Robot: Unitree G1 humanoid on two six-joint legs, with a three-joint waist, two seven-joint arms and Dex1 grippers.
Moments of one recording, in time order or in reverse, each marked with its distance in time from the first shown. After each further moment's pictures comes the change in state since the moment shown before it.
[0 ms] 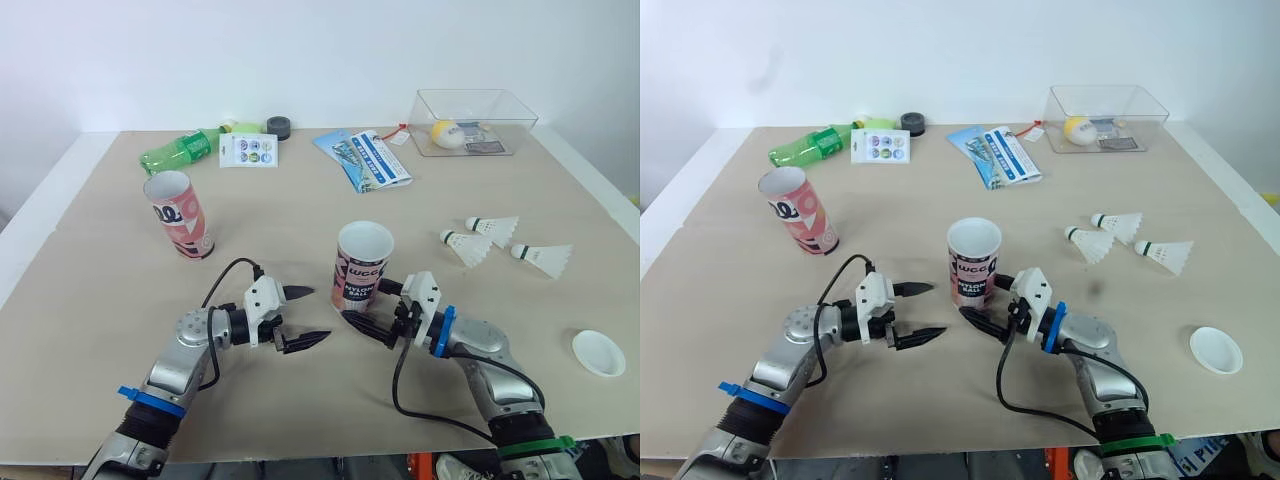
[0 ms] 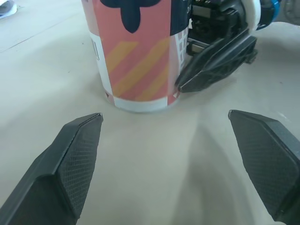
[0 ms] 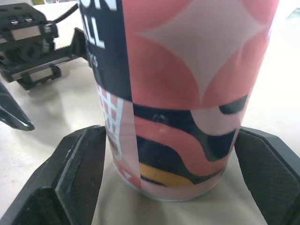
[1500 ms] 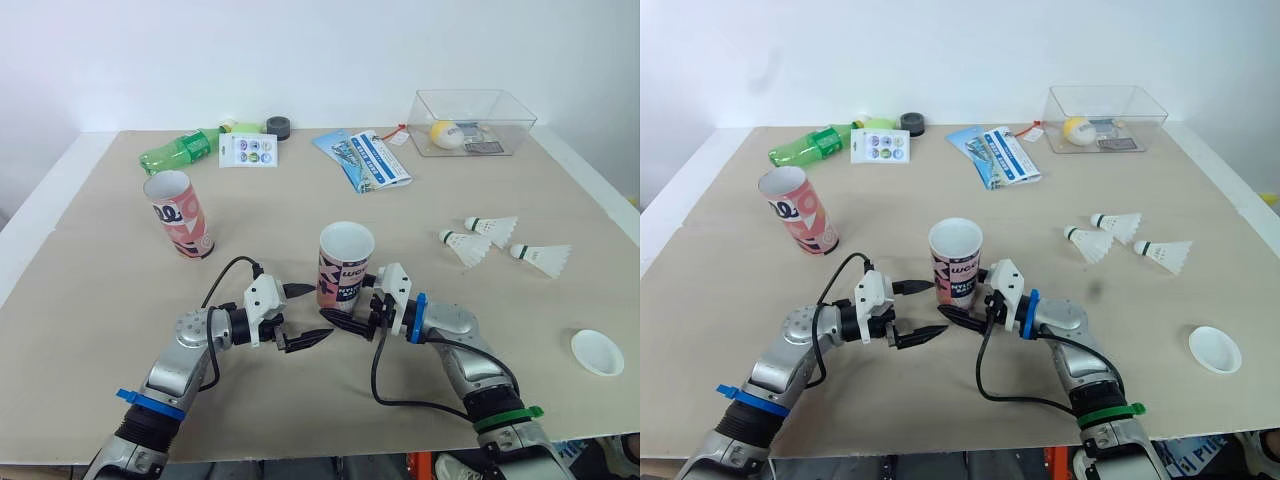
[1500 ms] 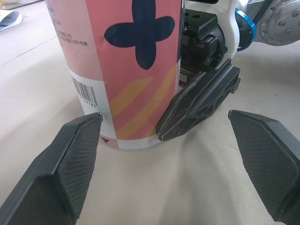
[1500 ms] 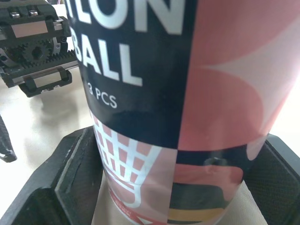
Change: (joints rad) left arm -0.001 -0.008 -0.005 -0.026 -0.010 0.020 0.015; right arm -0.139 0.039 0.088 0.144 -0.042 -0.054 0.054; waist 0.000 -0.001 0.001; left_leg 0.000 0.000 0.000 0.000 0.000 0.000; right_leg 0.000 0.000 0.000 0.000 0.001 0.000
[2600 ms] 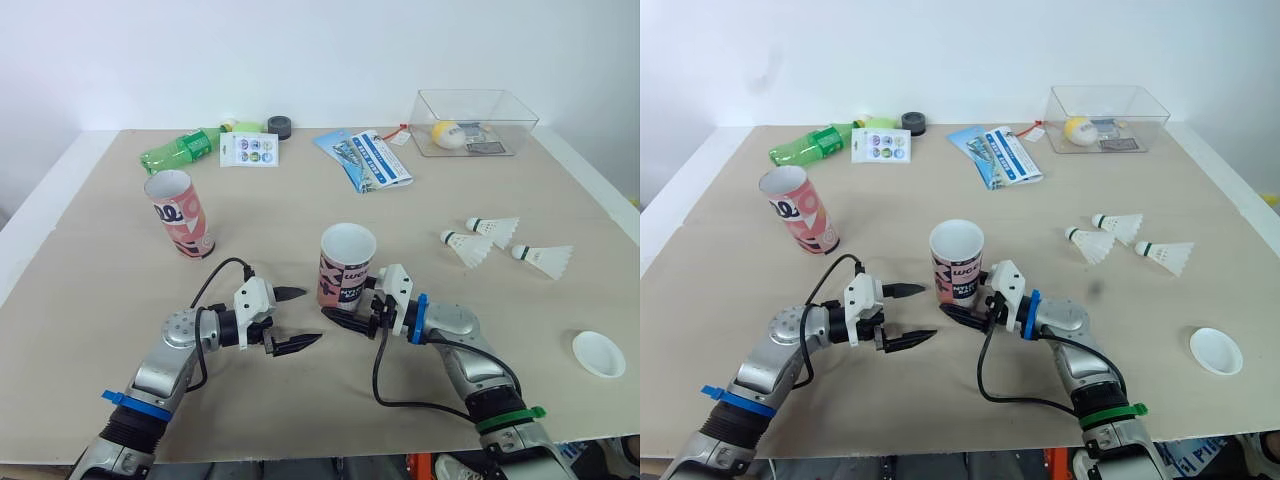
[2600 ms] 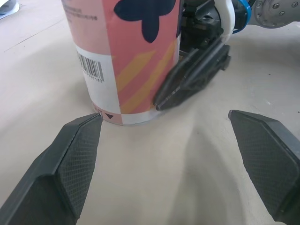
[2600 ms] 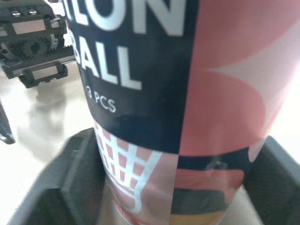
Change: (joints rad) left arm 0.014 0.063 0.013 -0.009 -0.014 -0.005 -0.037; right arm 0.015 -0.012 0.002 -0.014 0.004 -0.015 -0.024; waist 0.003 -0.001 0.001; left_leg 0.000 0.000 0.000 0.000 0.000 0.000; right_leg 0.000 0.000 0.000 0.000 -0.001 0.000
